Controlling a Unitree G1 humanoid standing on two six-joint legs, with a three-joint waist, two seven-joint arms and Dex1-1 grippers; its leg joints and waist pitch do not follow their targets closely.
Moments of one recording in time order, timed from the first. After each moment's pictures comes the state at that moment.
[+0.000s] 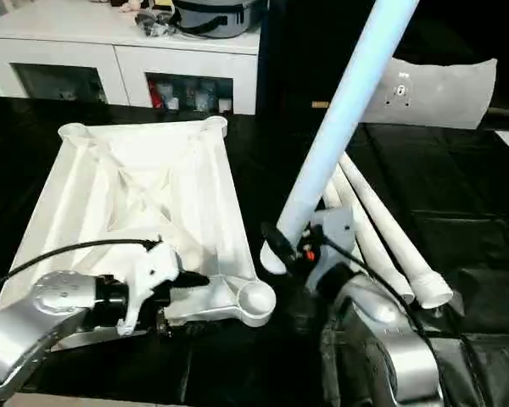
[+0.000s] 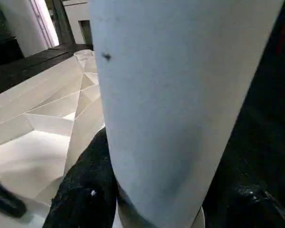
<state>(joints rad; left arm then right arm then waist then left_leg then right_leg) -0.19 0.60 -0.37 -0.30 -0.27 0.64 -0.86 -0.03 -0.21 0.04 -0.30 0.34 0.48 0.41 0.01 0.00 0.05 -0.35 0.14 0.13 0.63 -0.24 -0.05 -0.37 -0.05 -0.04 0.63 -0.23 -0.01</state>
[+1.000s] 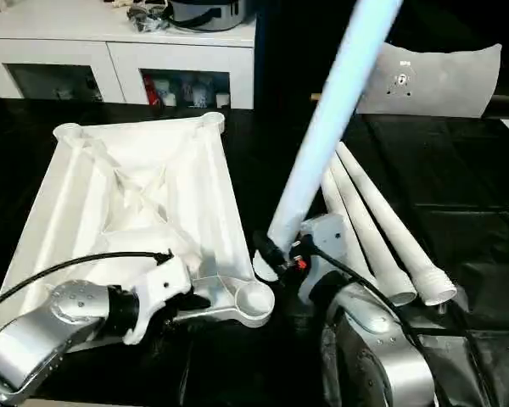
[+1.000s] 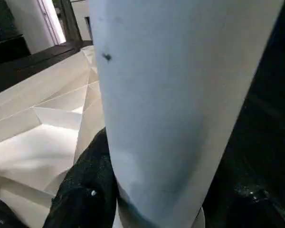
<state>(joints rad) -0.19 0.59 -0.45 -0.28 -0.19 0.66 -0.82 0.00 -0.21 0.09 -0.34 0.32 0.47 0.40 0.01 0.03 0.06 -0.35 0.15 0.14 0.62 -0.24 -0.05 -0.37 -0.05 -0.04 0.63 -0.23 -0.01</state>
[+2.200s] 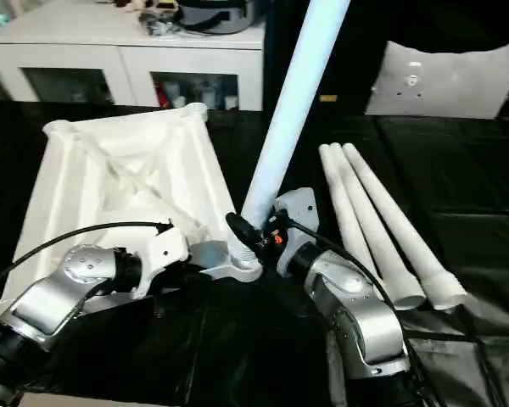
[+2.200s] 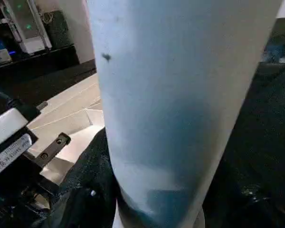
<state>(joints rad) -0.39 0.50 -0.42 0.18 -0.09 0.29 -0.93 -0.22 -0.18 0.13 -0.10 0.33 0.42 0.52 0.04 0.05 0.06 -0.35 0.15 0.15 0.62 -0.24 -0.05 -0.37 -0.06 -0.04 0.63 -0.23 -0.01</state>
